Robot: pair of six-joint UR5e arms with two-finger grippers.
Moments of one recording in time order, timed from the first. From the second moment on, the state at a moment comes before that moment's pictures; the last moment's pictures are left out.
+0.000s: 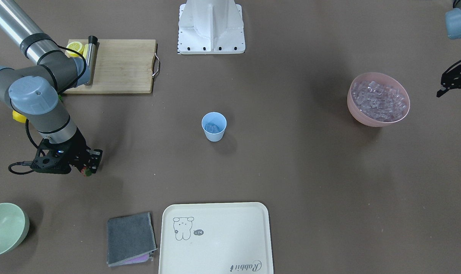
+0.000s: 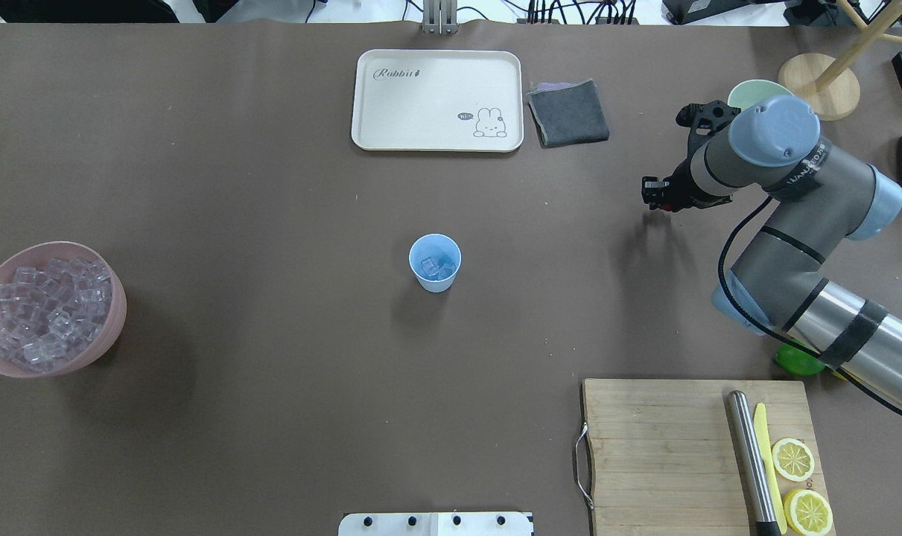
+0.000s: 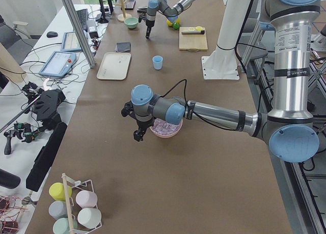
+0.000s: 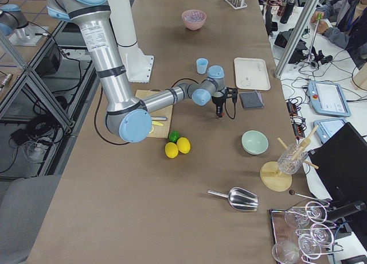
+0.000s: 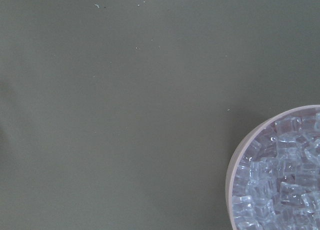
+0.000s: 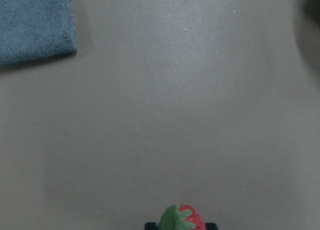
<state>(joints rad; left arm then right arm) -1.35 -1.51 -1.80 -1.72 -2.37 0.14 0.83 -1.22 1.51 -1.14 1.92 1.08</state>
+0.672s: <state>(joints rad) -1.35 -1.51 -1.78 -1.72 -2.37 0.14 0.79 -1.02 1.70 -1.42 1.94 1.12</state>
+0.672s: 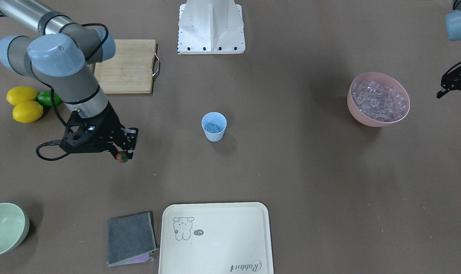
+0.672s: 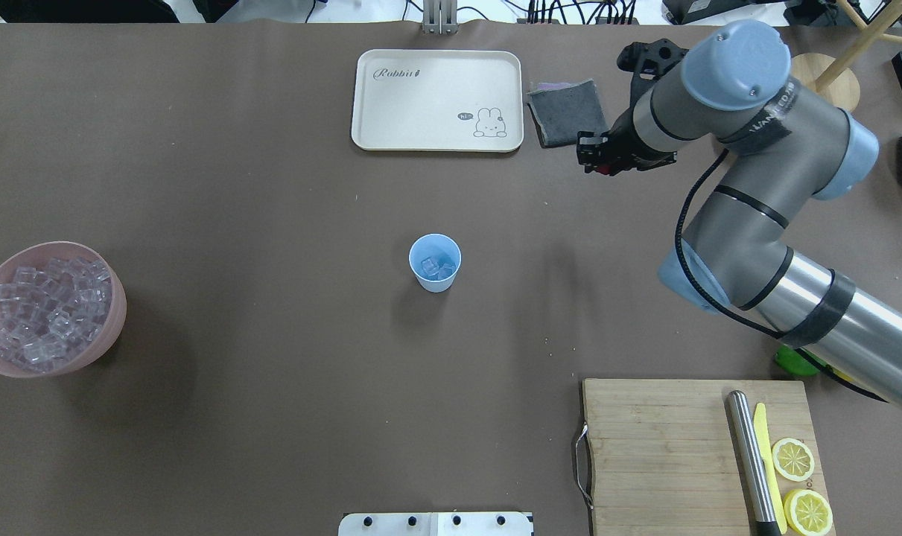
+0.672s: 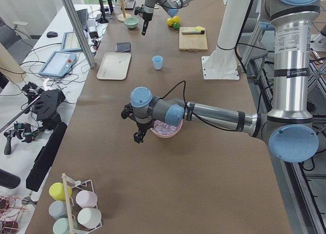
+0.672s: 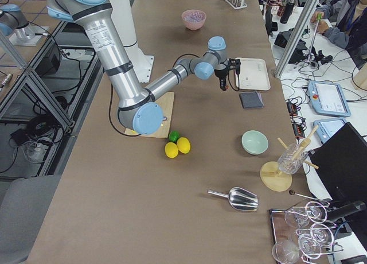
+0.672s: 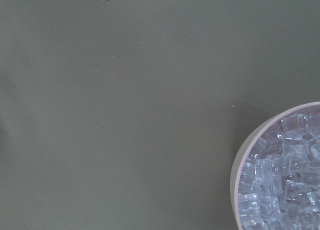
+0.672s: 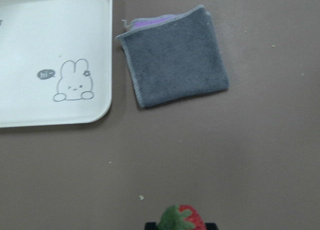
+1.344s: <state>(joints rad) -1.35 -1.51 -1.78 -1.72 -2.37 0.14 0.56 -0.78 1.70 -1.65 1.80 1.38</state>
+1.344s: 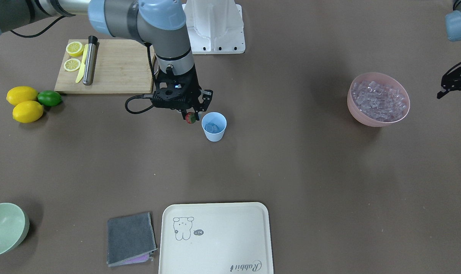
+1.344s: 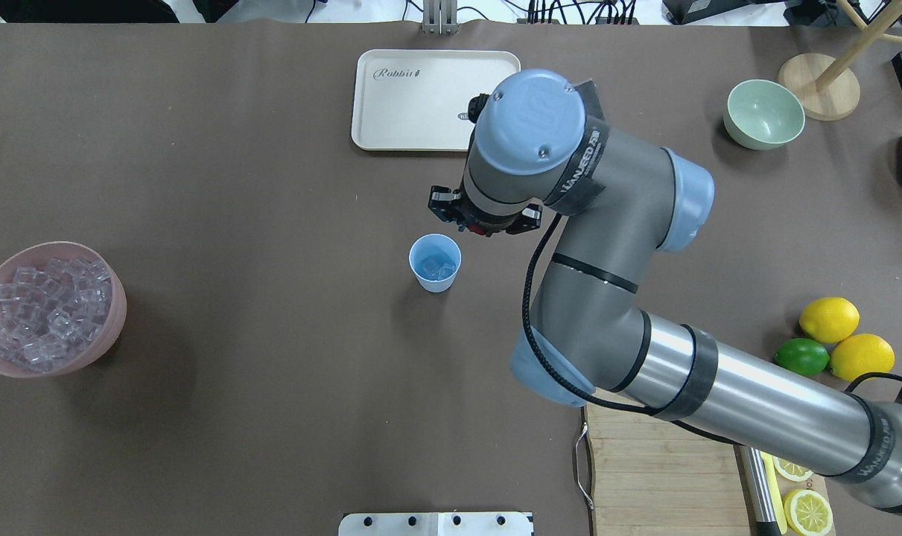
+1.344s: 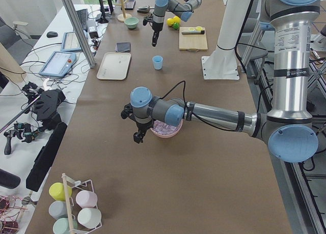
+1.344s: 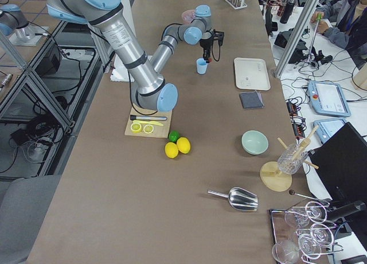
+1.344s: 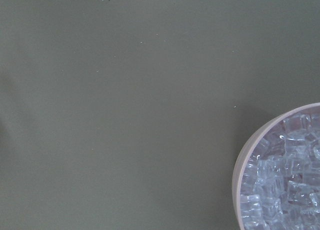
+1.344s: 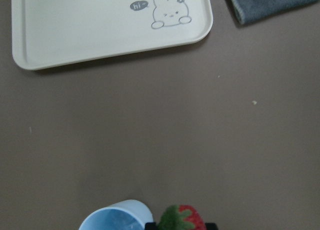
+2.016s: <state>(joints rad) -1.35 -1.51 -1.78 -1.72 -2.37 0.14 0.49 -0.68 1.55 -1.64 1.73 1.45</state>
